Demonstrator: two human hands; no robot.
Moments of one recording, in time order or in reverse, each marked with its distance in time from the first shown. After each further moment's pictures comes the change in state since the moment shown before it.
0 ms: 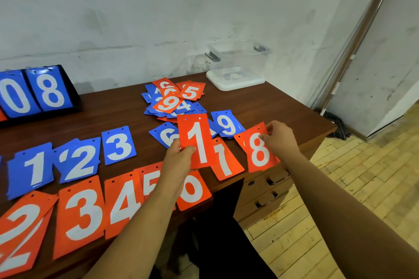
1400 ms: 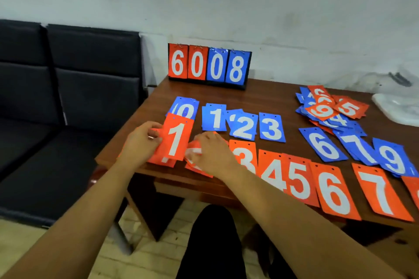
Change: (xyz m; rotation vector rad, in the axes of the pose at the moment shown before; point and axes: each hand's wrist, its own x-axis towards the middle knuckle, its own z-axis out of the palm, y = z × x) left_hand -0.146 -0.054 -0.402 0.640 0.773 0.224; right_hand -0.289 -0.325 0.225 -0.077 -0.569 -1.061
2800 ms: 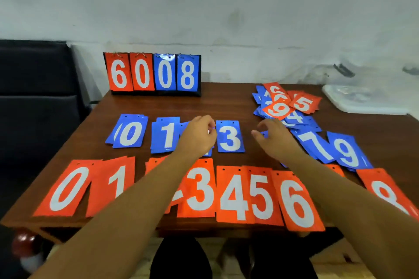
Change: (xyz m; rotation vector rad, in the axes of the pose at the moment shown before) left_hand 0.044 0.166 0.162 0.012 -0.203 0.431; right_hand -0.017 0.218 -0.114 0.031 0.307 0.368
